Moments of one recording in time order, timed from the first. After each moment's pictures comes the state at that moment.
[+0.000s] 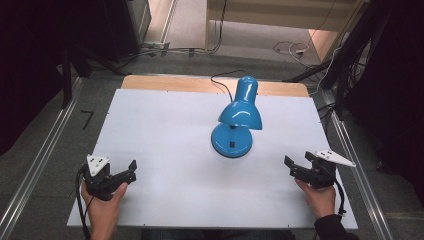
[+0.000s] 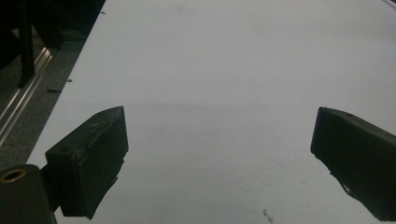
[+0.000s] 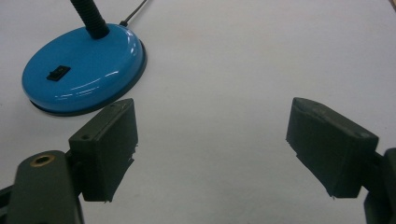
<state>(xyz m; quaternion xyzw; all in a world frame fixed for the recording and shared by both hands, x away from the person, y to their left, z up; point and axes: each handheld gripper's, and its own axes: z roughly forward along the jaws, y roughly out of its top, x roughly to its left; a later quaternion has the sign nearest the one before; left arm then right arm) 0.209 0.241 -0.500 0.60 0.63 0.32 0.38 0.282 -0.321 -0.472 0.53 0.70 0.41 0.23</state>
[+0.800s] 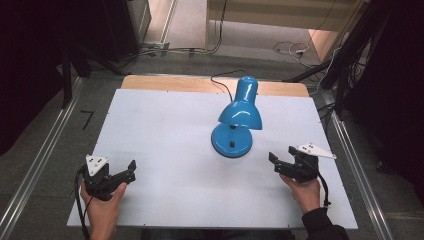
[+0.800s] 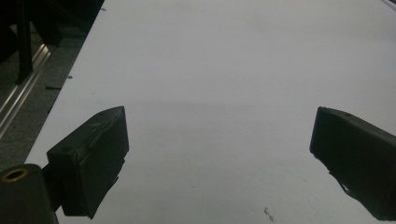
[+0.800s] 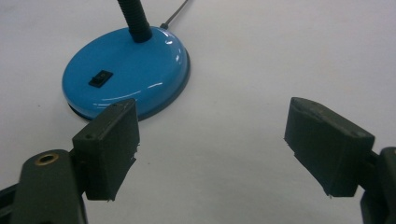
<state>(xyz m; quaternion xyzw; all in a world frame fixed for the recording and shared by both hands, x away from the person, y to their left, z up) 0.208 0.243 -0.500 0.59 0.64 0.31 0.38 0.295 -0.280 -0.471 0.50 0.73 0.42 0.22</state>
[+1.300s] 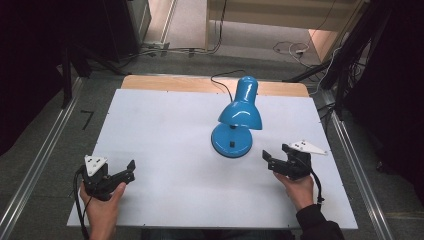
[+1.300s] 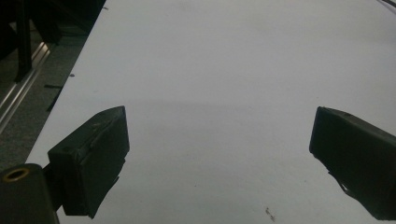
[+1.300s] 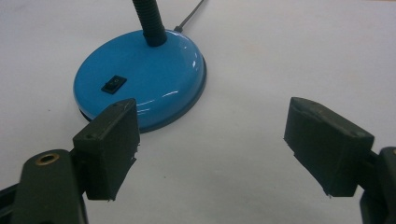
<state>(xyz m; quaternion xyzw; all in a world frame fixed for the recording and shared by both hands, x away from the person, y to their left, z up) 0.208 0.245 -0.500 0.59 0.64 0.31 0.38 0.302 -0.264 -0.472 0.49 0.73 0.42 0.21</state>
